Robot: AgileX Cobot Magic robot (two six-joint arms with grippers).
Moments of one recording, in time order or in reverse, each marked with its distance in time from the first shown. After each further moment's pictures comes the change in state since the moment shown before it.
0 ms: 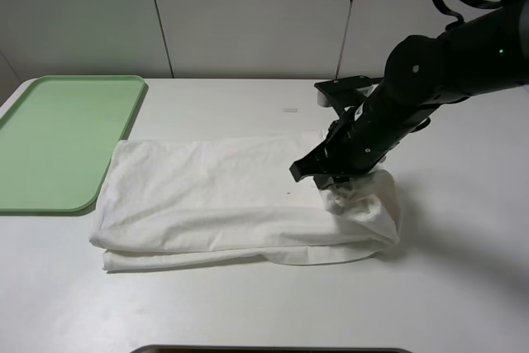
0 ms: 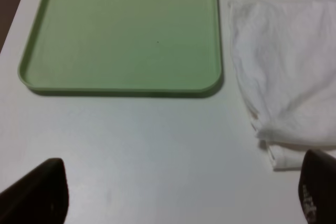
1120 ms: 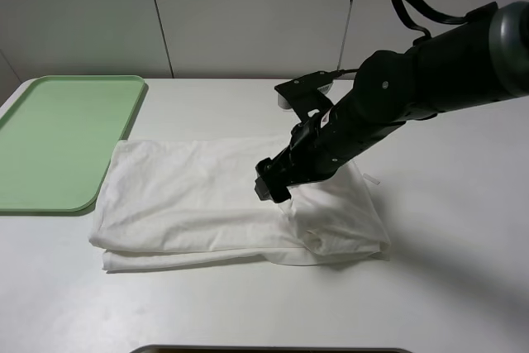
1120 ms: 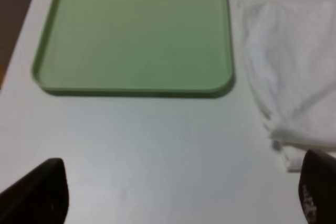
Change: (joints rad) left arm 0.000 0.000 0.000 0.014 0.000 0.000; right arm 0.155 0.035 0.000 0.128 -0.175 -0.127
